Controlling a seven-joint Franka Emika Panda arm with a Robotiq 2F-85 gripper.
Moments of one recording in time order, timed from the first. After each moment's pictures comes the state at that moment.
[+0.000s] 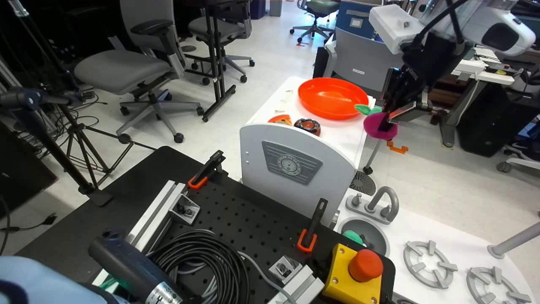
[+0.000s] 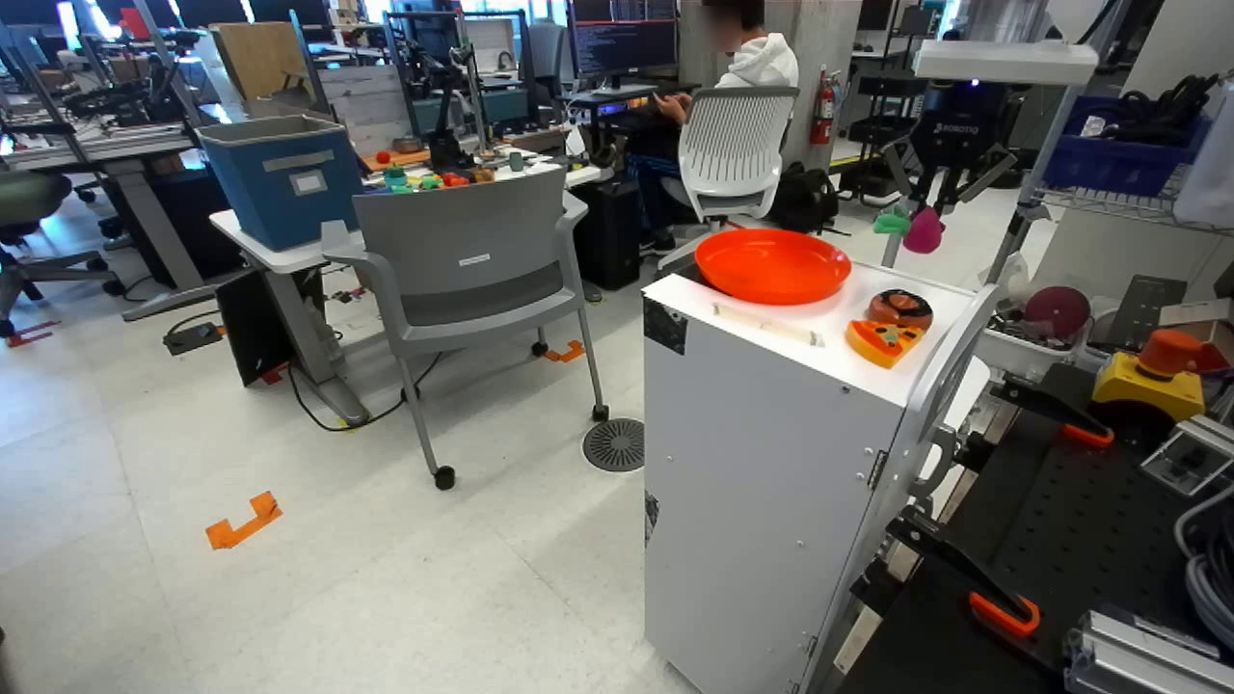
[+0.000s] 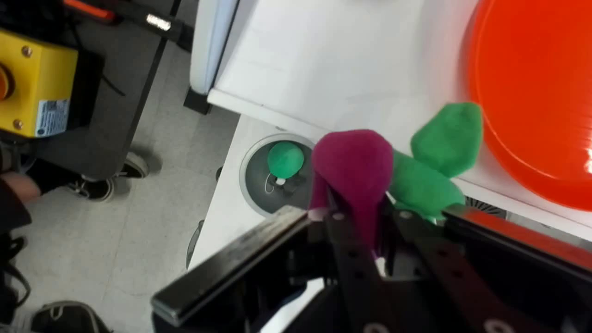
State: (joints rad) arm -0.15 0.23 -0.19 -2.18 0.17 2.33 0.63
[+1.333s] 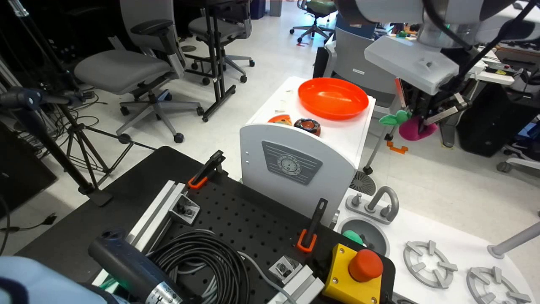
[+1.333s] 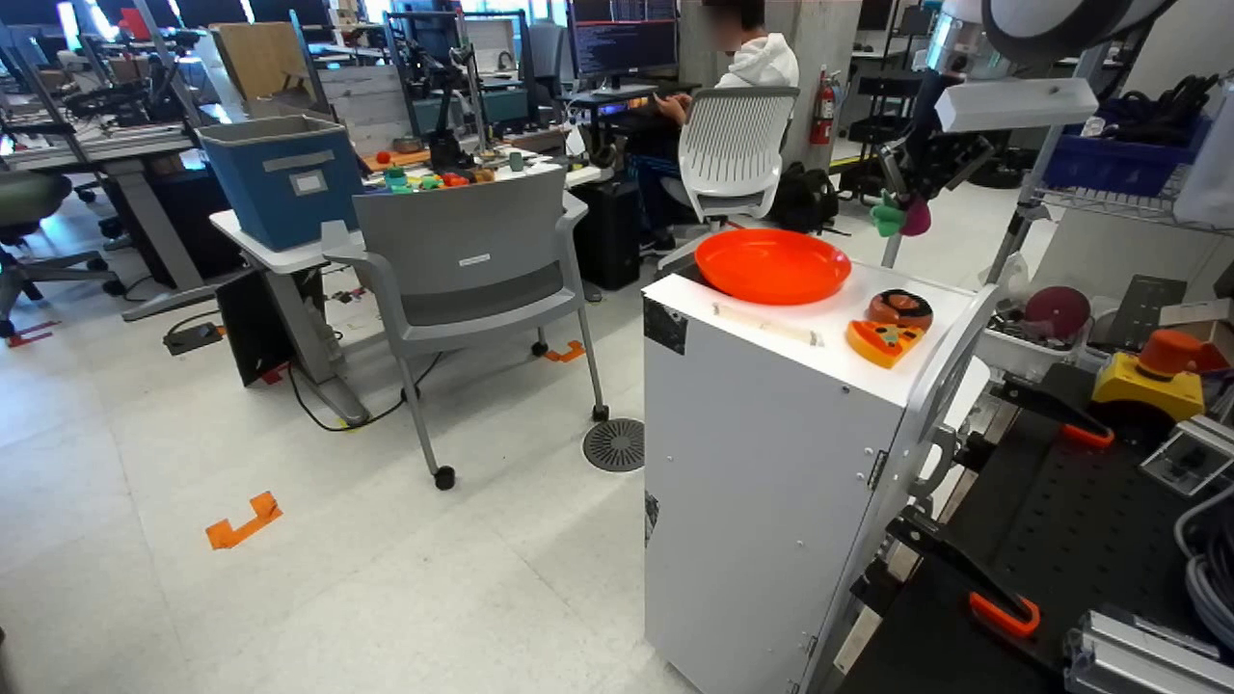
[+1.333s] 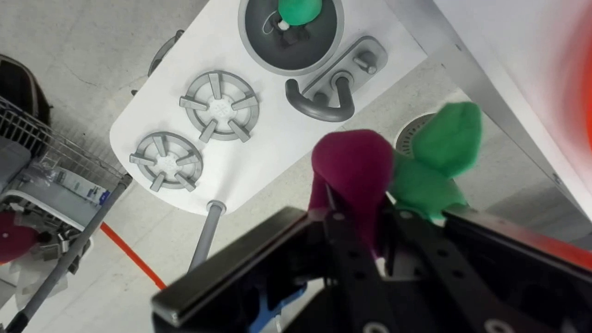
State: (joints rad) arm -0.13 0.26 -0.23 -2.26 -0.22 2.73 0.52
